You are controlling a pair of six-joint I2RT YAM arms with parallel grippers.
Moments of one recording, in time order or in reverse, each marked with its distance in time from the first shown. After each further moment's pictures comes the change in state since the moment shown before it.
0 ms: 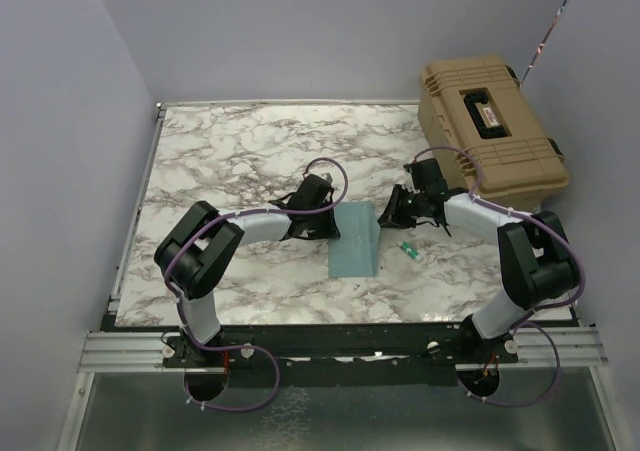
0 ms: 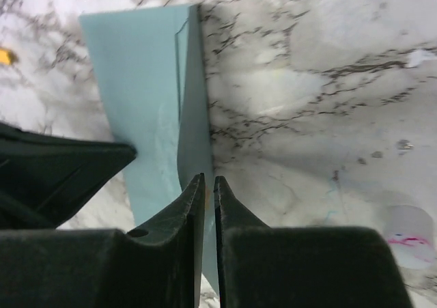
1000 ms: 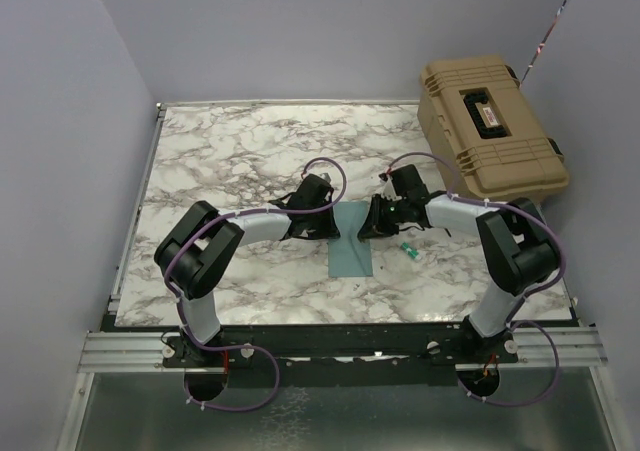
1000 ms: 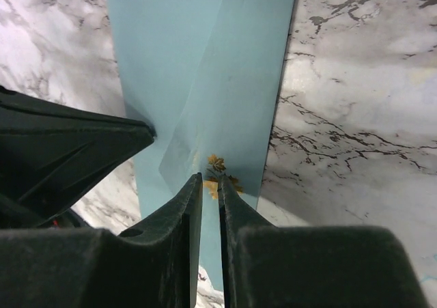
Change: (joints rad) left arm -0.003 0.003 0.002 -0.004 -0.007 -0.033; right arm 0.092 0.111 0.008 0.086 -0.163 -0.032
